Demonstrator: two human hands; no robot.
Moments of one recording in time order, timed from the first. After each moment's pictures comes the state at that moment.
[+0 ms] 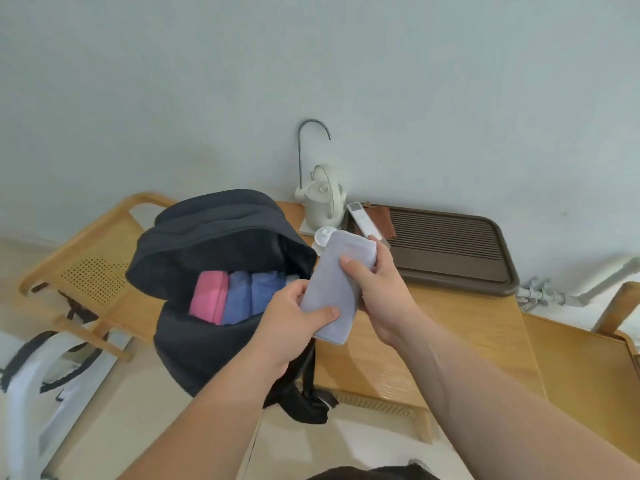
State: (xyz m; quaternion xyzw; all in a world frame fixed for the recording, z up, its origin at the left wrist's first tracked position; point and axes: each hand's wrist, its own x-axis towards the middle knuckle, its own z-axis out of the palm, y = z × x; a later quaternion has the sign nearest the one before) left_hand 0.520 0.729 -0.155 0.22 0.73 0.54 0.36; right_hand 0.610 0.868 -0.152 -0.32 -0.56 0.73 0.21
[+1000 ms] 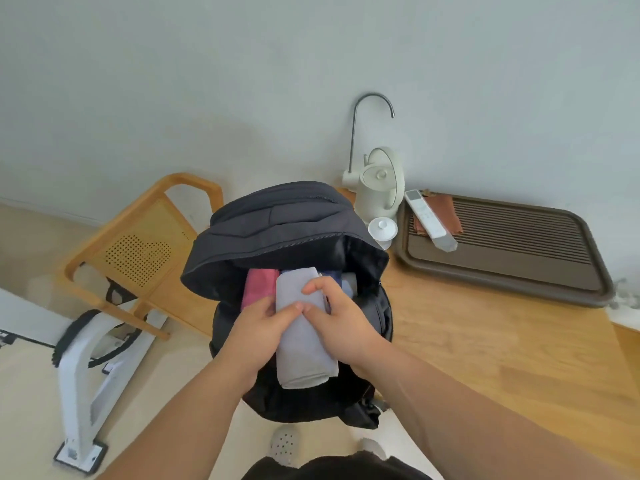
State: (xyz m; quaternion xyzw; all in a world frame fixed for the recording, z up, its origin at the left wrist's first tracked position) left_hand 0.390 0.649 -0.185 0.10 0.77 0.52 0.36; right_hand 0.479 0.771 -0.205 -0.28 -0.72 0.64 0.03
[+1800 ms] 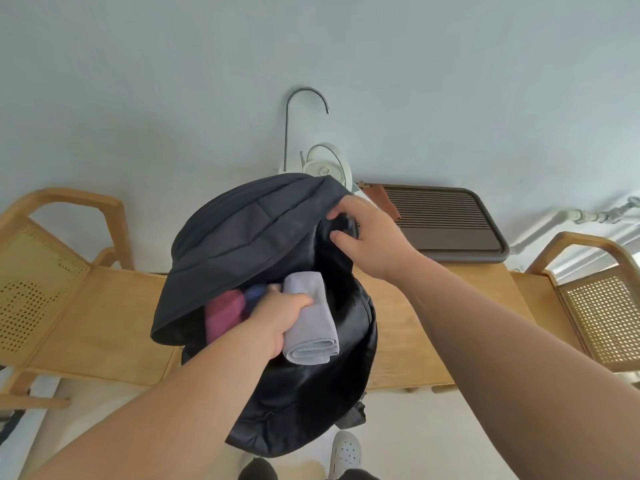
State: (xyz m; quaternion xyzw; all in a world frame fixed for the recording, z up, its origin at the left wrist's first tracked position) left_hand 0.317 0.723 -0.246 0.08 0.70 0.46 0.53; right_hand 0.435 0.853 -0.138 -0.32 -0.88 0.30 0.17
